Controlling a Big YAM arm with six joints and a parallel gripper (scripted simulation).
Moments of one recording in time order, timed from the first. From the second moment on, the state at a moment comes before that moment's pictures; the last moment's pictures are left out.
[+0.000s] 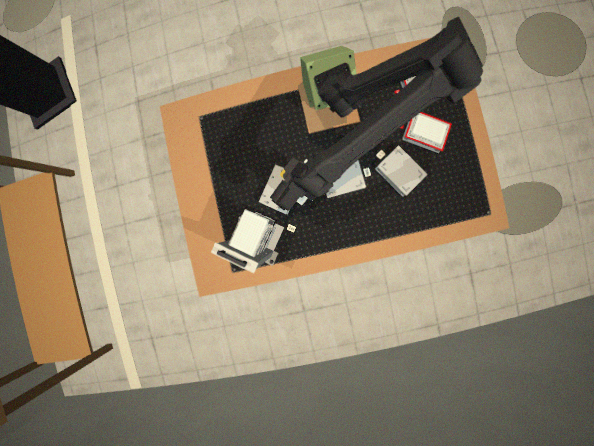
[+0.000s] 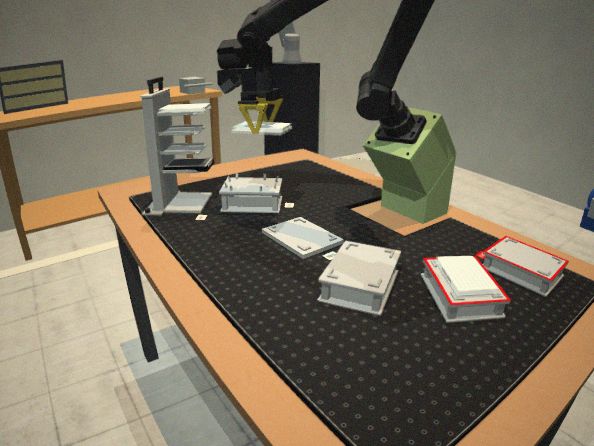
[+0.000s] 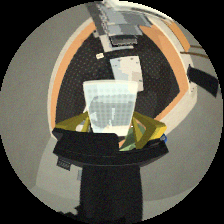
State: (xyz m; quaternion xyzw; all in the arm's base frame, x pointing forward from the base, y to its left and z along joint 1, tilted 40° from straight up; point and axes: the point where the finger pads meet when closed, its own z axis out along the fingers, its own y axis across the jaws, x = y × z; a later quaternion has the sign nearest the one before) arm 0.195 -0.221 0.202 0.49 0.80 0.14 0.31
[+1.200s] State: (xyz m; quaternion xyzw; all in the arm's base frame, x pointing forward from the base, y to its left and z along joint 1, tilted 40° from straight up) arm 0.160 -0.309 0.184 0.39 0.85 0.10 0.33
